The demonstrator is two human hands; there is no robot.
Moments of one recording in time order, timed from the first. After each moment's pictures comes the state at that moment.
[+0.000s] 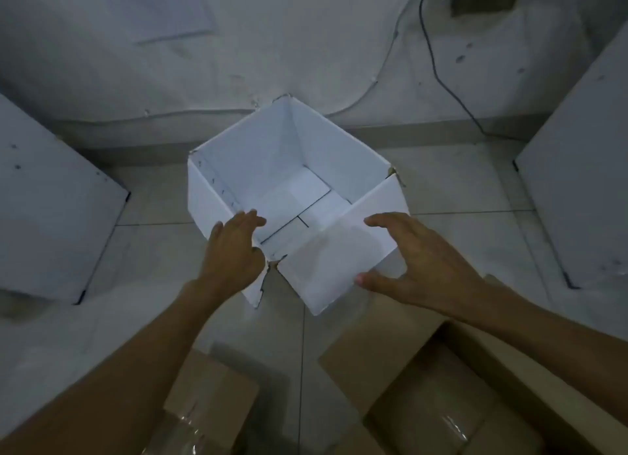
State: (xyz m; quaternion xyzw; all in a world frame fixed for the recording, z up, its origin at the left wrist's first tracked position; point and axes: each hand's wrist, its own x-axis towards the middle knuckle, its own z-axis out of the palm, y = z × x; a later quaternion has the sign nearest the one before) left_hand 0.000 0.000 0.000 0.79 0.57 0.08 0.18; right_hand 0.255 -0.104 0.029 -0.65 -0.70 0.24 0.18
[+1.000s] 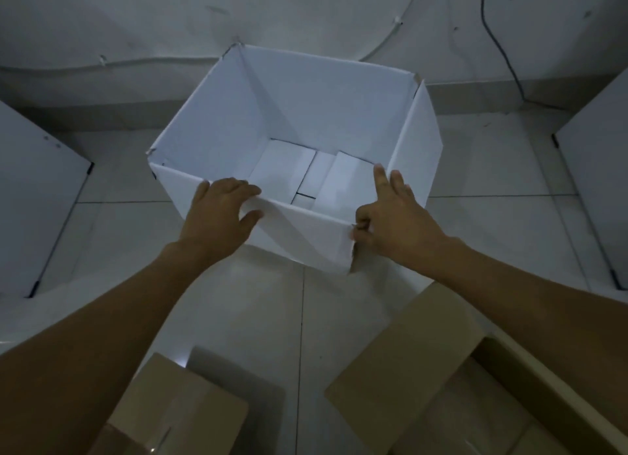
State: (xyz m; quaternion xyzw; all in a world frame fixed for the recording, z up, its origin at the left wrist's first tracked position) left_hand -0.018 0.091 -0.089 0.85 0.52 0.07 0.06; right_hand 0.234 0.010 -0.080 -0.69 -0.68 0.23 0.02
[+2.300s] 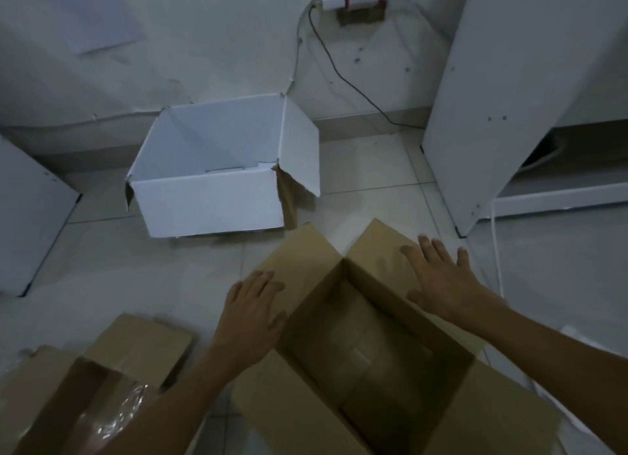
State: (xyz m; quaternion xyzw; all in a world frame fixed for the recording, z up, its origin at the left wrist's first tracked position) left_hand 0.094 -0.248 -0.056 0.88 0.47 -0.01 0.10; right_hand 0.393 -0.316 -0.030 -0.77 -0.60 0.18 -0.11
